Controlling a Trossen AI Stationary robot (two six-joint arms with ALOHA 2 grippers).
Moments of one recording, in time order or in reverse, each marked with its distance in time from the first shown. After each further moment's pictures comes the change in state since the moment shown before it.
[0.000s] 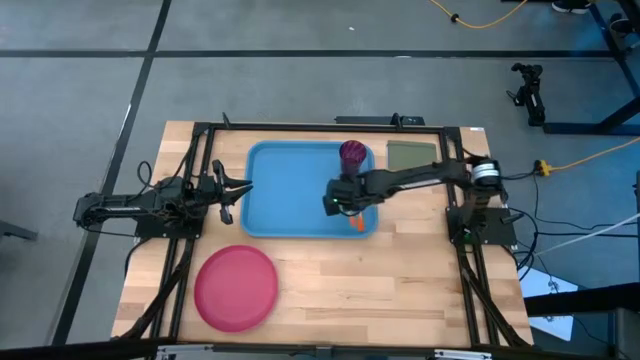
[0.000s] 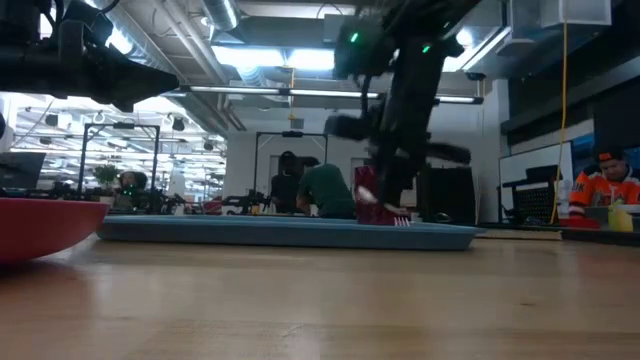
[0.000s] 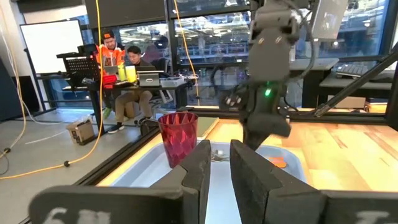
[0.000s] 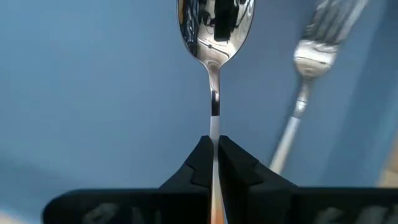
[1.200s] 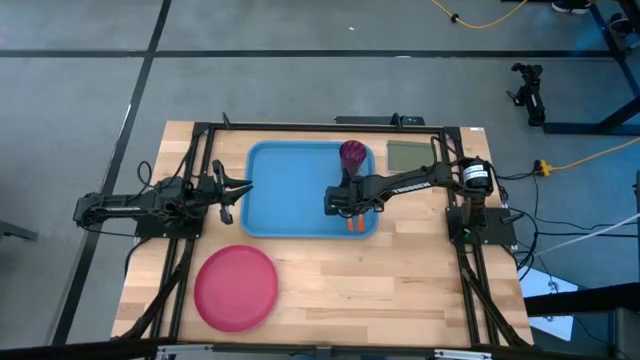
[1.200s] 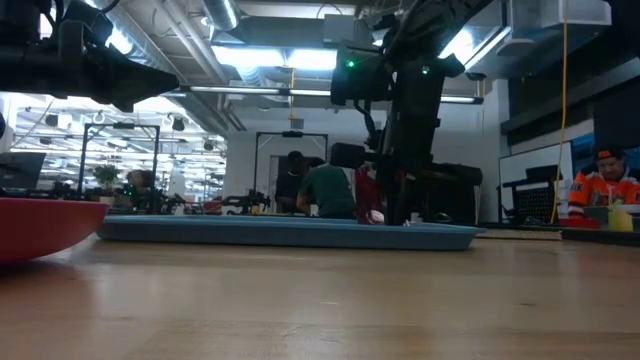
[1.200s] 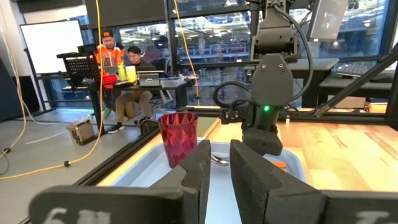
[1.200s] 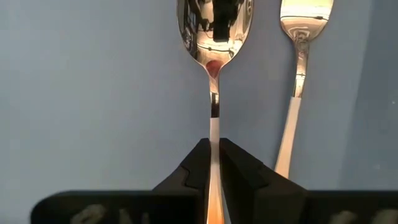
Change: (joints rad) left arm 0.000 0.000 0.000 0.000 0.000 0.000; right arm 0.015 0.061 -0.029 0.023 0.009 0.206
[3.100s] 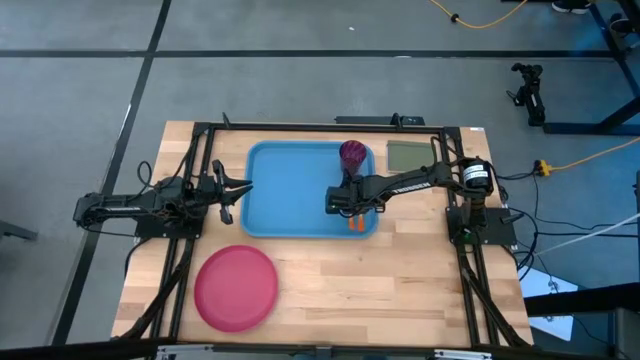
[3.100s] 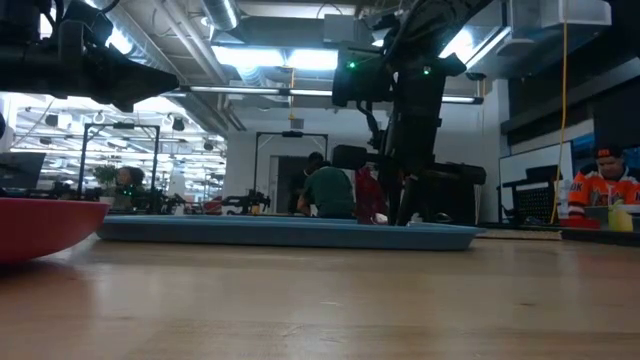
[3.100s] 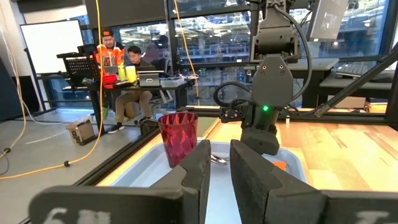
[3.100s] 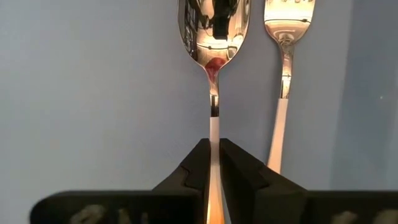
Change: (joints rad) left arm 0.000 0.000 0.000 0.000 0.000 0.000; right arm 0.001 -0.001 0.000 -0.021 0.019 0.045
